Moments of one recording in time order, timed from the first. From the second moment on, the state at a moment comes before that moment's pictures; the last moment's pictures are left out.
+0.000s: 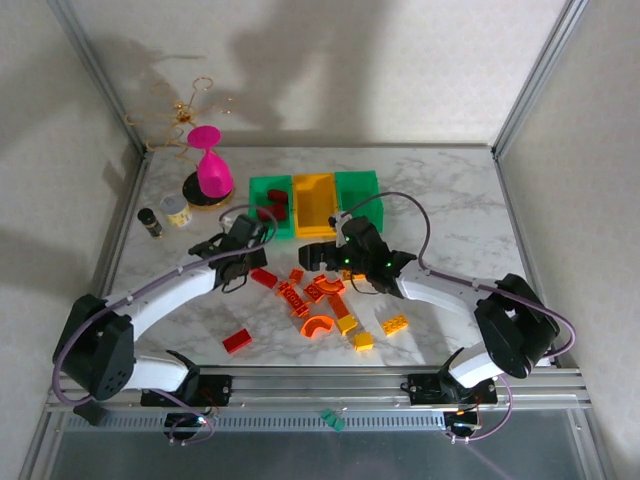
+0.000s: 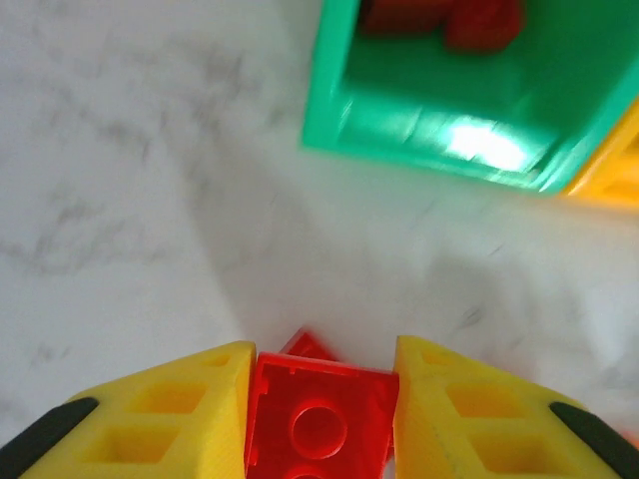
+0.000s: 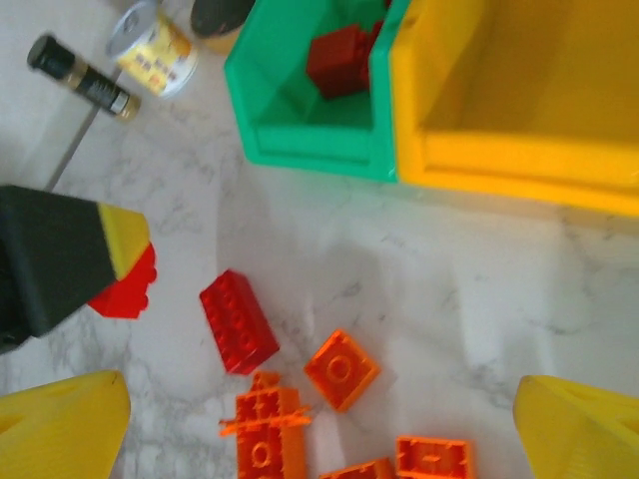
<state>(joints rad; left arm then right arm) -0.52 1.37 0.89 -0.49 -0.32 -0.74 0.78 1.48 0.84 0.06 -0.13 0.54</state>
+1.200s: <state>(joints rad) -0.41 2.05 1.56 -0.42 -0.37 -0.65 0.66 1.41 0.84 0.03 -0.05 0.53</state>
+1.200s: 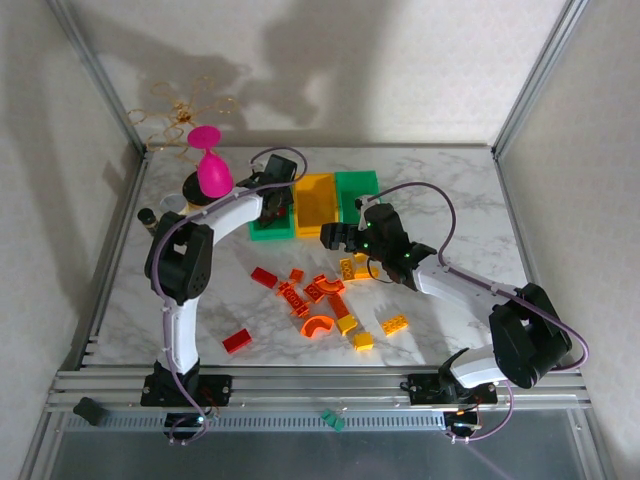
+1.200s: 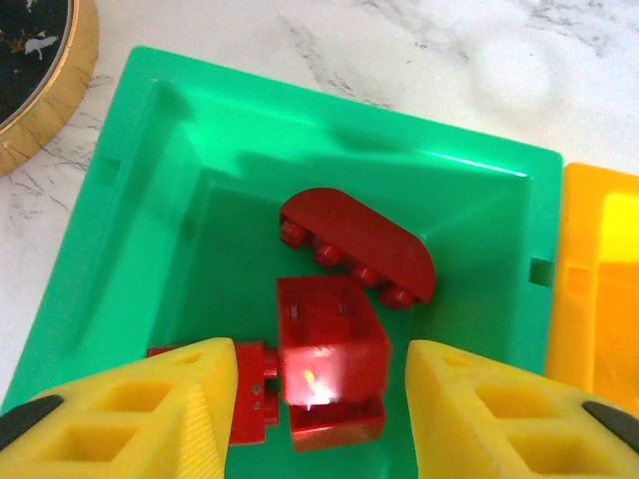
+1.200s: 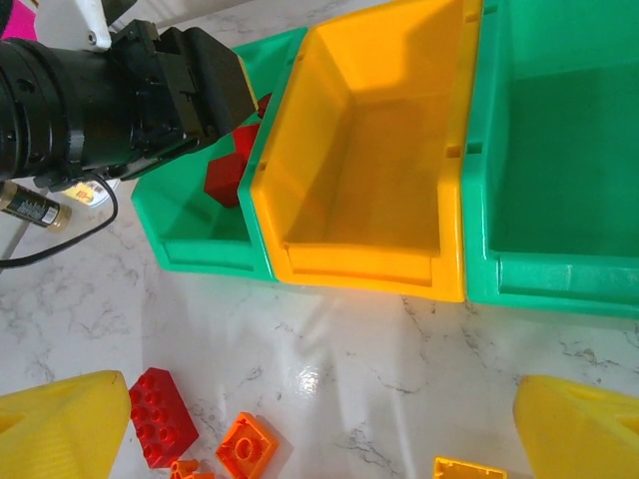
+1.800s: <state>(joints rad) -0.46 1.54 1.10 -0.38 -0.29 -0.72 0.71 1.41 0.81 0.01 -0.05 0.46</state>
